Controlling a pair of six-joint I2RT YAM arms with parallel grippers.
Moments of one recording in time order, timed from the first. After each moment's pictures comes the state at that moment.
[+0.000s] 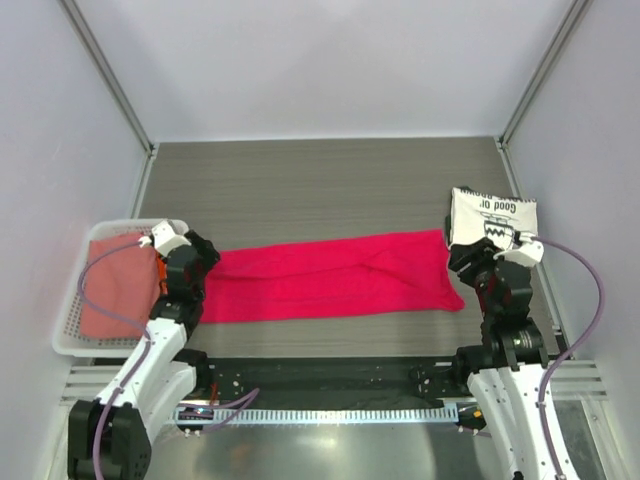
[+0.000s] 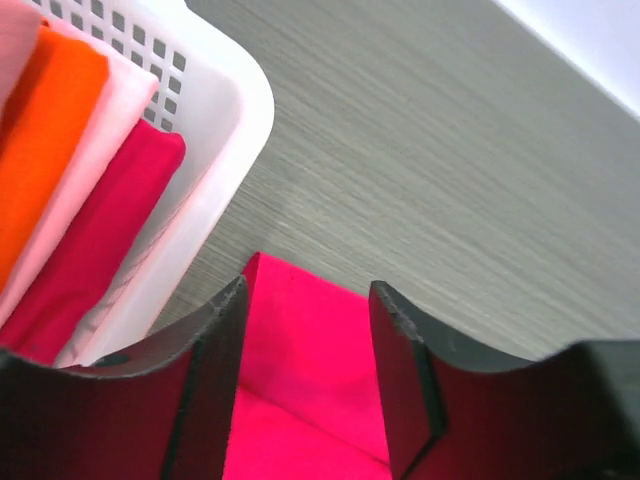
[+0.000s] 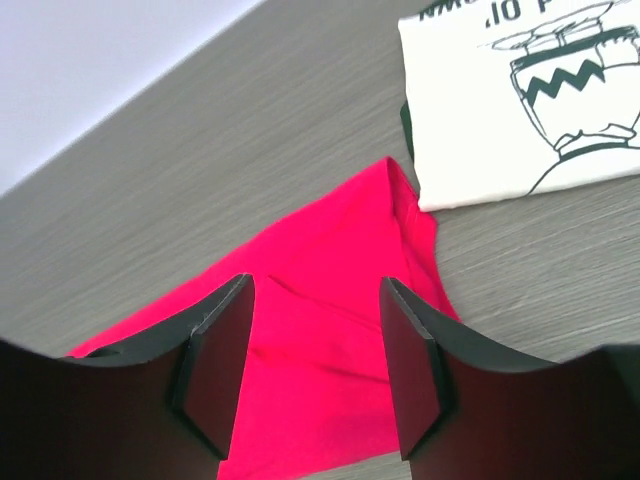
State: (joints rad) left arm -0.13 0.85 0.34 0.14 -0.40 -0.54; right arm 0.06 0.42 0.52 -0.42 0.16 0.56
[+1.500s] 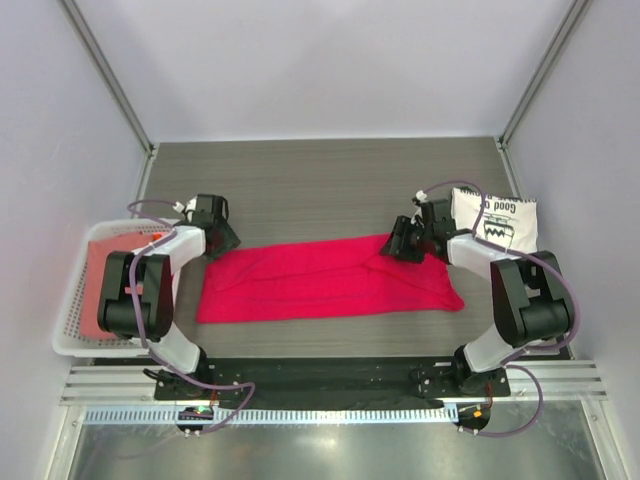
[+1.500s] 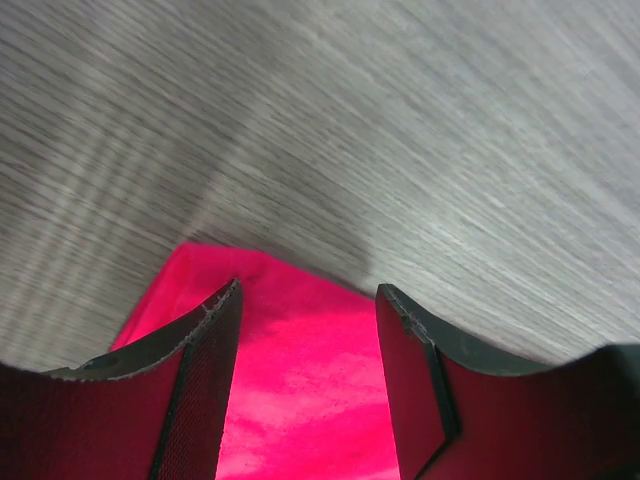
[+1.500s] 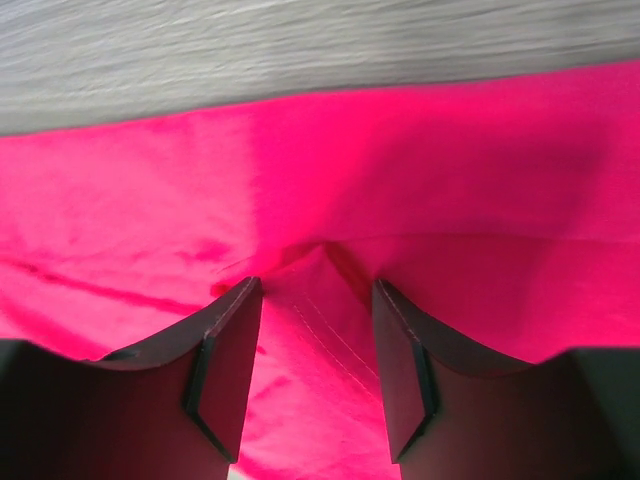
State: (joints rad) left arm -0.10 1.61 0.89 -0.31 -0.22 -0.68; right arm 0.20 1.57 0.77 -0.11 -0.30 0.48
